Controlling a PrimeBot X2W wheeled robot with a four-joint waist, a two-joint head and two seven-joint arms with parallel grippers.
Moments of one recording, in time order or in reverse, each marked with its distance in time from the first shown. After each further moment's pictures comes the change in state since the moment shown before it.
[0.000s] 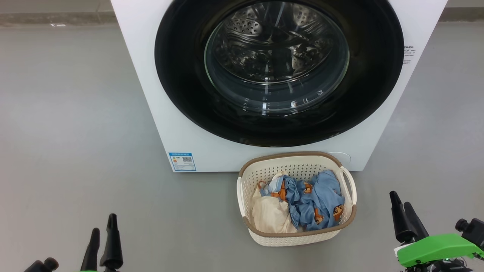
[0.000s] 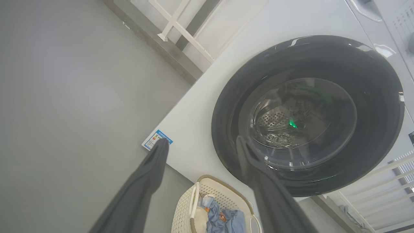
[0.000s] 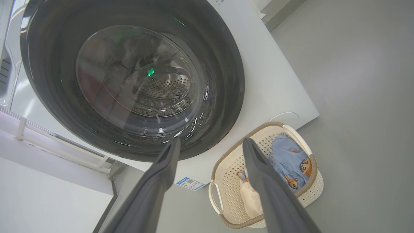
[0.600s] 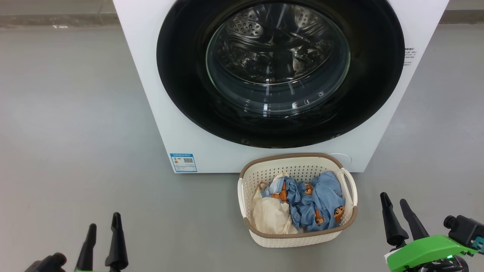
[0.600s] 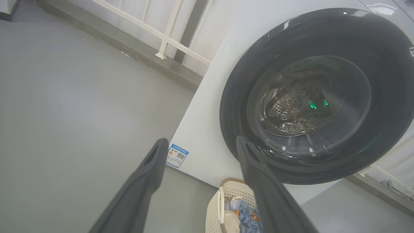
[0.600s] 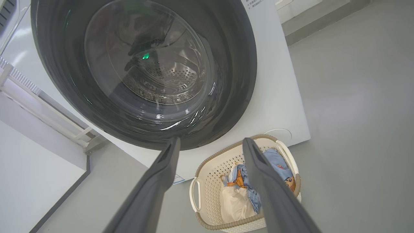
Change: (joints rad) left arm 0.000 0.000 0.000 0.000 0.253 0.000 -0.053; right arm 0.000 -0.022 0.054 0.002 -0.200 0.000 -0.052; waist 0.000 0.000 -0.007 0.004
